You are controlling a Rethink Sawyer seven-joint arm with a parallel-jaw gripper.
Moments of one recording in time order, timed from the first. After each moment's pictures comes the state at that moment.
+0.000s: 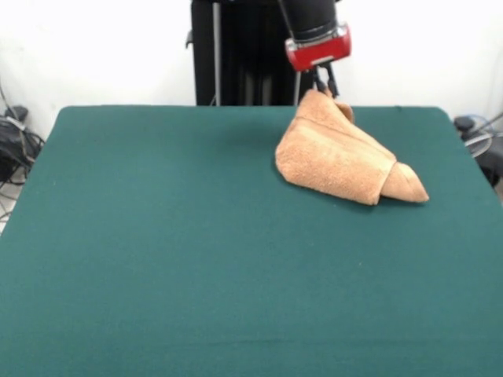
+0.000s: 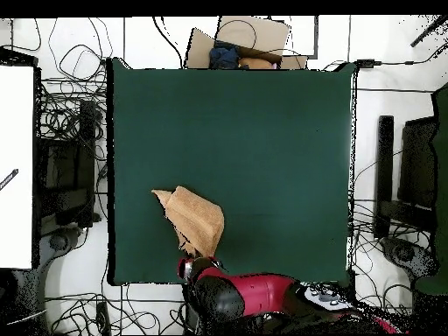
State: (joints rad) arm -0.64 -0.54 0.33 2.38 -0.47 -0.18 1.77
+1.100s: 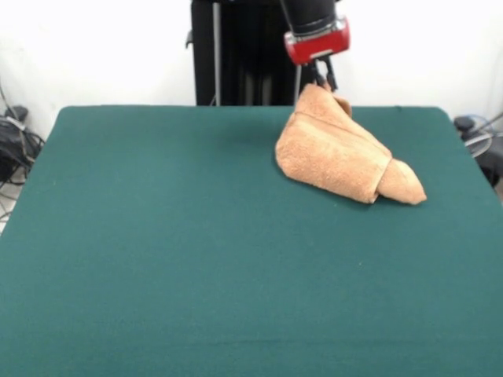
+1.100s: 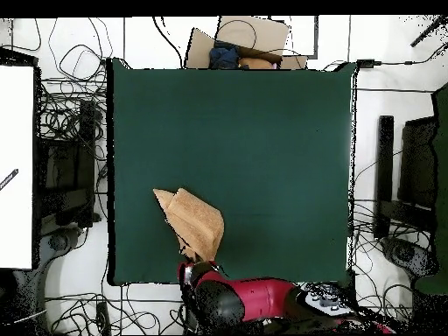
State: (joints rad) arm -0.64 -0.56 0.32 2.40 -0.47 -0.18 1.77
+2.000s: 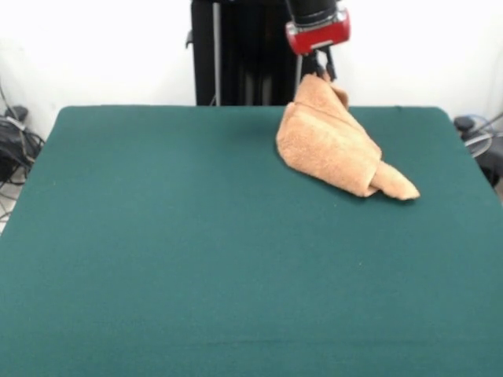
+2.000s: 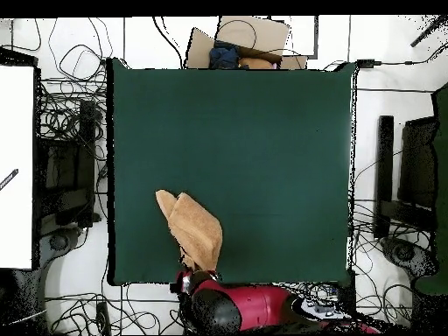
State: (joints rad) arm -0.61 -0.57 0.28 2.44 -0.47 -0.18 1.77
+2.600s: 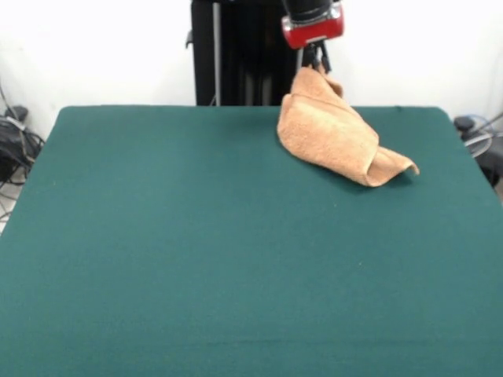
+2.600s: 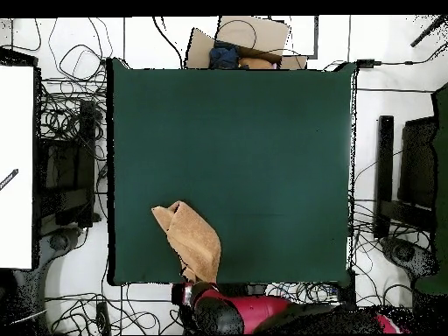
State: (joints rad) arm -0.63 -0.50 0.23 2.46 -0.47 -0.18 1.77
